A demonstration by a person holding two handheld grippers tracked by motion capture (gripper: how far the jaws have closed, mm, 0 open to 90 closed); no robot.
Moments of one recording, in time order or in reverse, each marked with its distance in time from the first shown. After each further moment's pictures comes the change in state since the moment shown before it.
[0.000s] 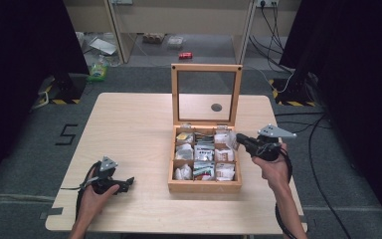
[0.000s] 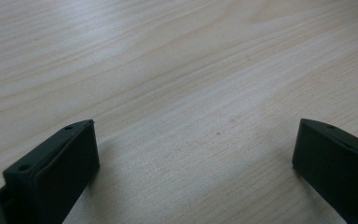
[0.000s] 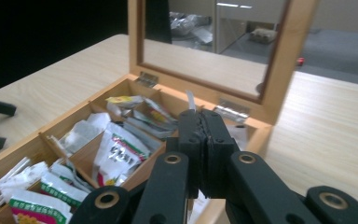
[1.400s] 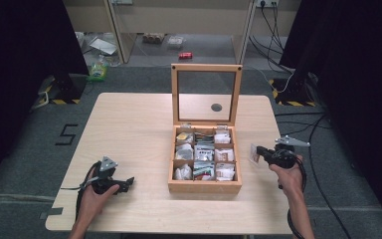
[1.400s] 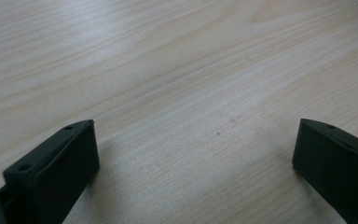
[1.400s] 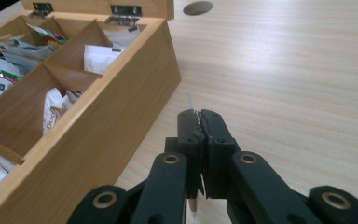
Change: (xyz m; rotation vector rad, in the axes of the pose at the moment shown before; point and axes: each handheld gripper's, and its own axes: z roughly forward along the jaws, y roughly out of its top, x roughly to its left) left arm 0.000 0.000 0.000 -0.002 0.000 -0.002; right arm -0.065 -0.064 -0.007 0.158 -0.135 0.161
